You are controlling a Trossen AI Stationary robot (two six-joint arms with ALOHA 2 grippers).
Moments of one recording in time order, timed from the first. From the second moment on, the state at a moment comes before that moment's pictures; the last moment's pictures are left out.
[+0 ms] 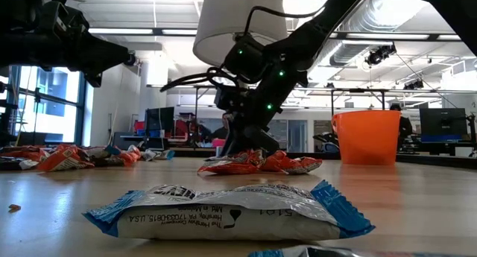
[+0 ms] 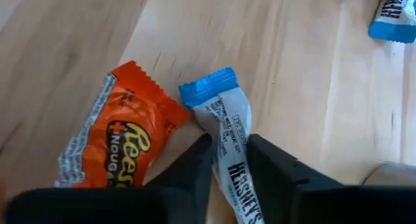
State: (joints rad) left arm 0.54 0.01 0.01 0.06 0.36 -0.23; right arm -0.19 2.10 1.28 -0.10 0.05 -0.62
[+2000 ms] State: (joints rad) left arm 0.54 0.01 0.01 0.06 0.36 -0.23; right arm -0.02 1.64 1.27 -1.13 0.52 0.06
